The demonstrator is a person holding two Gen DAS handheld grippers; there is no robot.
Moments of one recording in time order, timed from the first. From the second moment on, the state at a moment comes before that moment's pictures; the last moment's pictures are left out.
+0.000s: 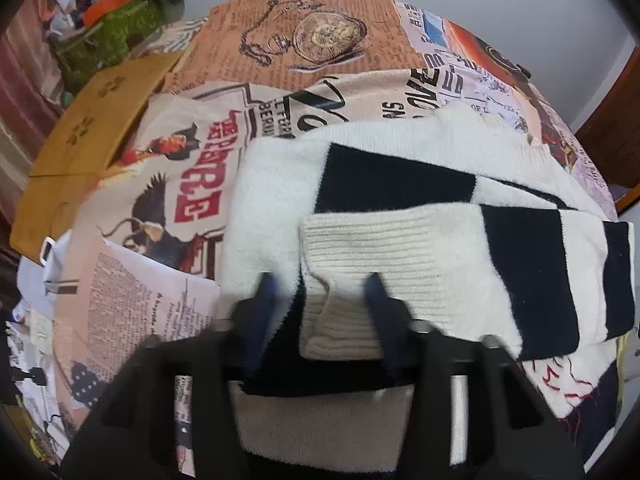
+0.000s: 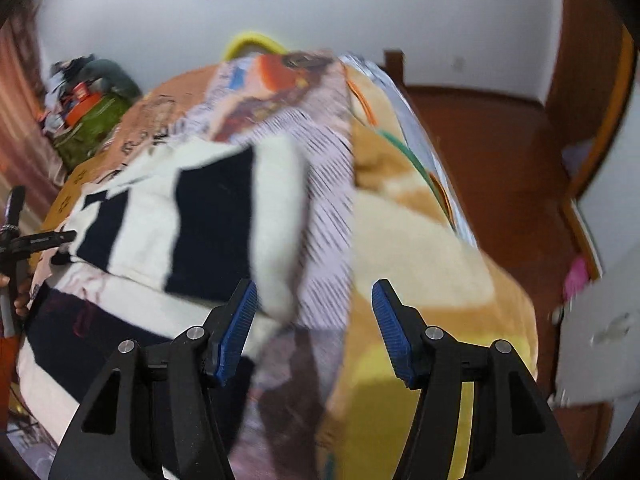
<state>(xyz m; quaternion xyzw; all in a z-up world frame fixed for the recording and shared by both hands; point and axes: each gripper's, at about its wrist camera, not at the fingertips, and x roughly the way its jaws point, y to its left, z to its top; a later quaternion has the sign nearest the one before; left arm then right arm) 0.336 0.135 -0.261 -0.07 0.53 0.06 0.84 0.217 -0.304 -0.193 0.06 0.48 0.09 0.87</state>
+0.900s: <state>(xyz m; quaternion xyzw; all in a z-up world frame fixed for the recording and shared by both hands) 0.316 0.144 -0.193 -0.03 0.46 0.09 0.88 0.227 -0.247 -0.182 0.03 0.44 0.15 0.89</state>
